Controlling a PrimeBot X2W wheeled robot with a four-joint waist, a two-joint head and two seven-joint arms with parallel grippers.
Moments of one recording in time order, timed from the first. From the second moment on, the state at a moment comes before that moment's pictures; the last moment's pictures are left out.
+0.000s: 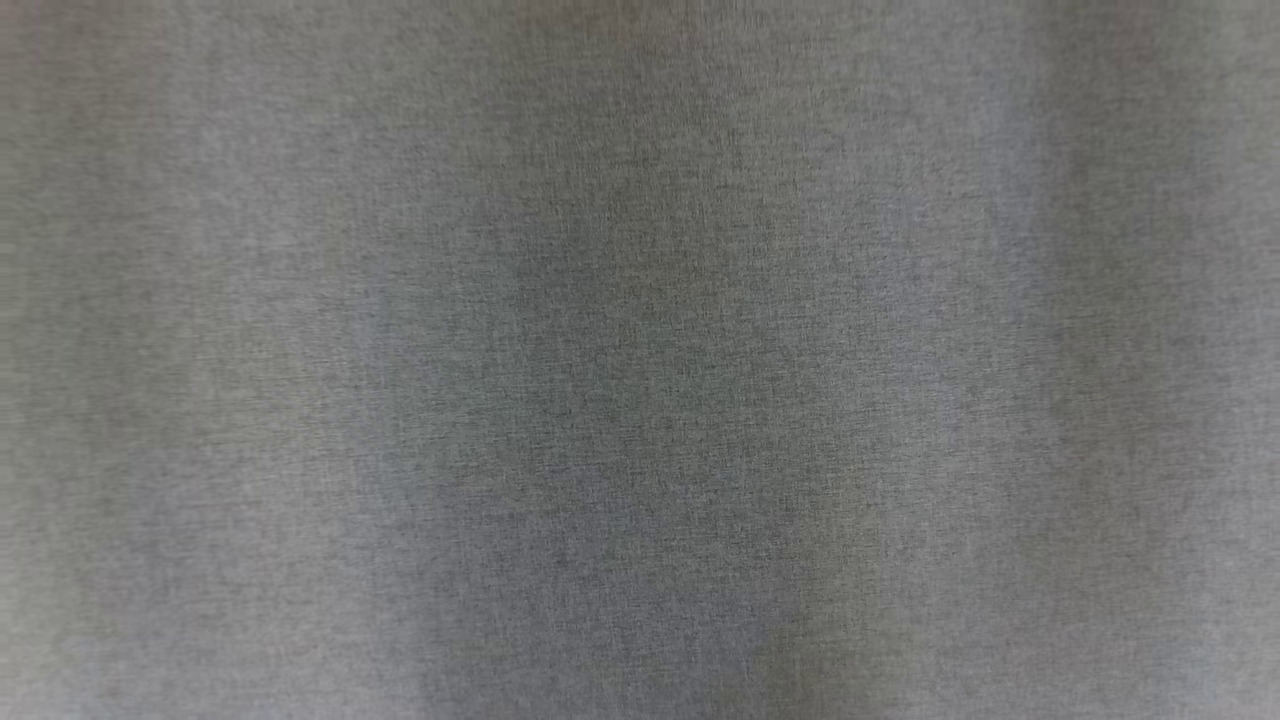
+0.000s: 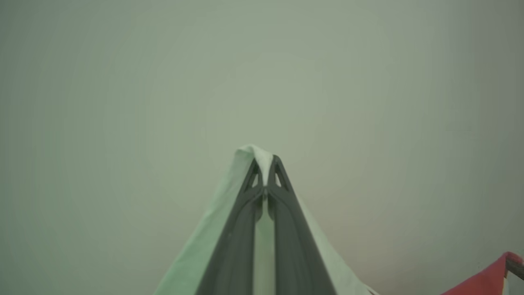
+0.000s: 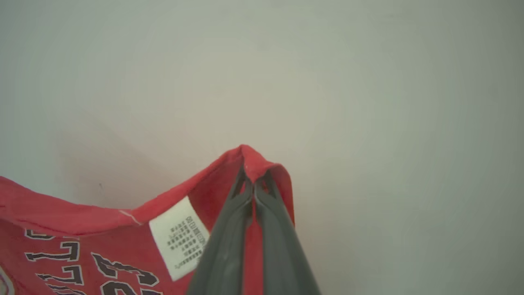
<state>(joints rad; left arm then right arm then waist) -2.00 0.40 -0.53 0.84 -0.86 -0.13 -0.21 -1.89 -0.36 0.52 0.92 0.74 0.13 -0.03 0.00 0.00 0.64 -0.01</state>
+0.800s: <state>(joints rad) -0.63 0.33 -0.26 0.07 -0.91 -0.01 -0.26 -0.77 -0.63 0.64 0.43 1.14 0.13 -0.24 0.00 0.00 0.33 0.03</state>
